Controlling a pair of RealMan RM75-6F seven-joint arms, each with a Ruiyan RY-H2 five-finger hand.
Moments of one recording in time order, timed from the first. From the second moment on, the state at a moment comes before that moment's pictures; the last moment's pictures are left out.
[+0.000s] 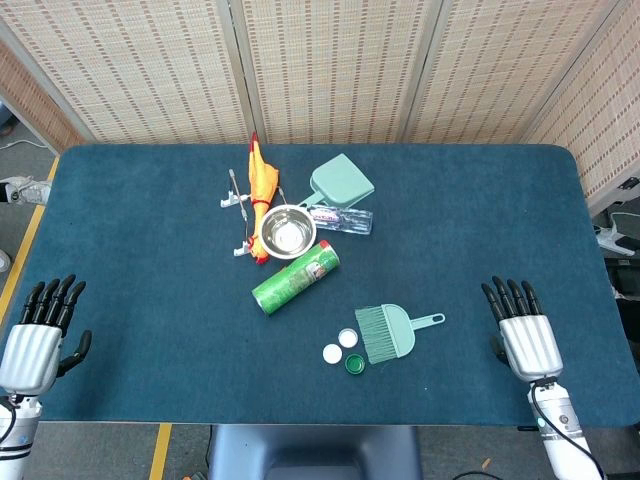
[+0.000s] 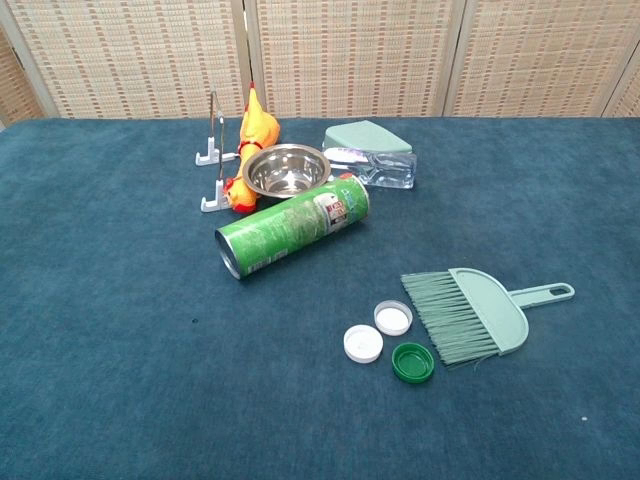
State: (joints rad) left arm -0.16 -1.31 -0.06 -1.31 1.56 1.58 0.00; right arm 0.23 -1.33 0.00 -1.56 -1.40 1.40 -0.44
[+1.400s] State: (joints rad) left arm -0.17 -1.29 -0.06 -1.34 1.54 1.52 0.03; right arm 0.47 -1.62 0.03 -1.22 -1.43 1.05 -0.58
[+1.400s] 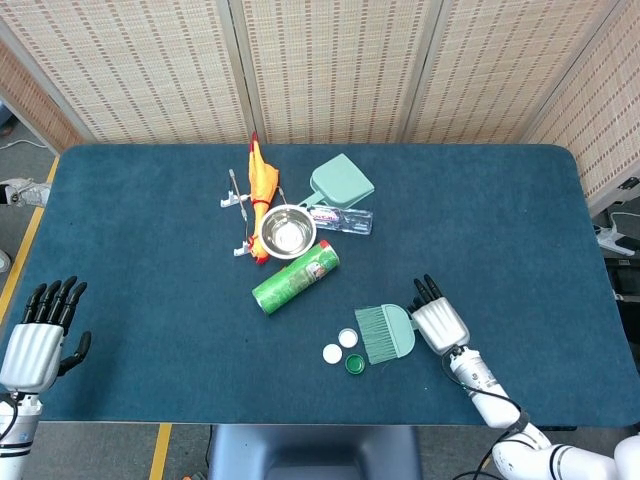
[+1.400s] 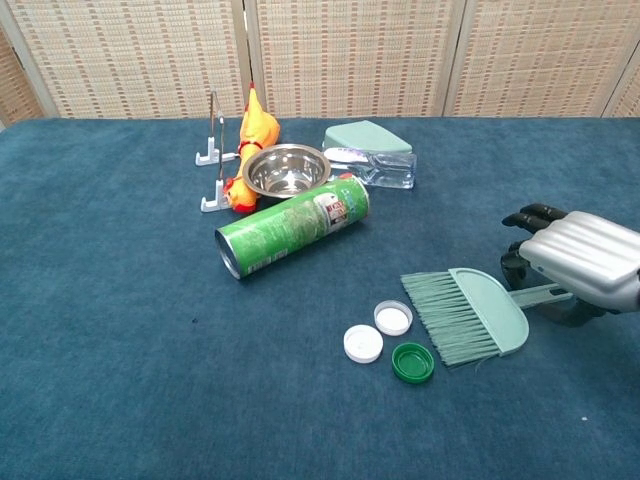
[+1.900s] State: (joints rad) left arm -0.17 -1.28 -0.05 -1.37 1.53 1.50 0.04; right arm 0.47 -1.64 0.03 -1.18 -1.45 1.08 -0.53
